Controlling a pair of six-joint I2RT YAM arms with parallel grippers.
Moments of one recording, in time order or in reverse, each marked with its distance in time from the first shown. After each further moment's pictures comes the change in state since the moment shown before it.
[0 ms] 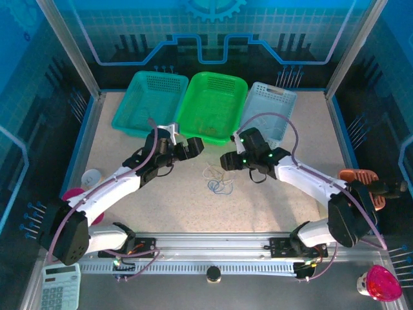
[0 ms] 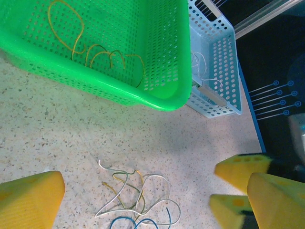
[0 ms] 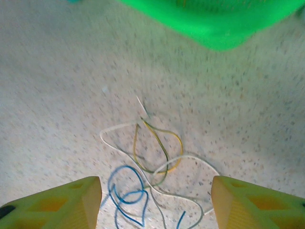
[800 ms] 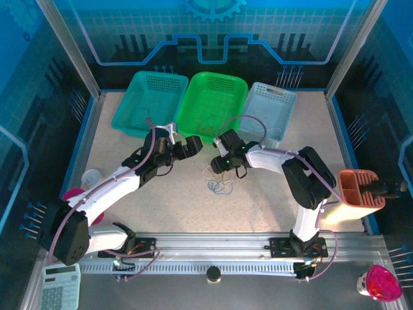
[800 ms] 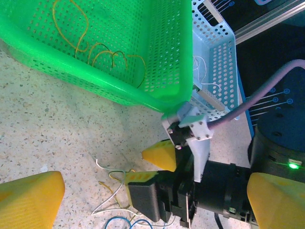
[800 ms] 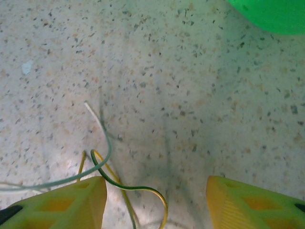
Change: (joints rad) left arm 0.014 0.000 0.000 0.002 0.012 -0.034; right arm 0.027 0.431 0.197 0.042 0.056 -0.169
